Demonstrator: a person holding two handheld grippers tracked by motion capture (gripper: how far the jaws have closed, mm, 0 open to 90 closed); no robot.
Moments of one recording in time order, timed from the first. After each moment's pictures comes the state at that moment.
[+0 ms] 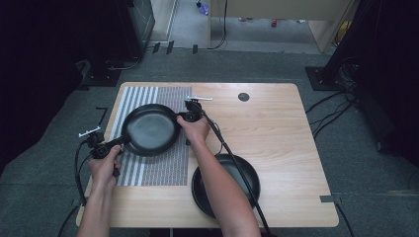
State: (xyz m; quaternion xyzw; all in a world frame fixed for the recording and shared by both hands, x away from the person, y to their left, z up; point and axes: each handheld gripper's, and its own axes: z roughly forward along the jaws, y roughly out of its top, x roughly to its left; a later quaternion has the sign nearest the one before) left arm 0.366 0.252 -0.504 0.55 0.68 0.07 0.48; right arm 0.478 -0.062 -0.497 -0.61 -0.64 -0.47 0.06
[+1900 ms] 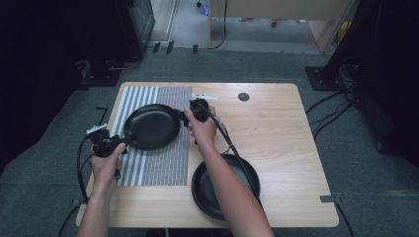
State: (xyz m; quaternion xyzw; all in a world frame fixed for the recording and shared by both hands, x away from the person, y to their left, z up) left arm 0.353 0.228 -0.474 0.61 0.64 0.14 0.44; right arm 0.453 -0.085 -0.464 -0.56 -0.67 -0.49 -0.06
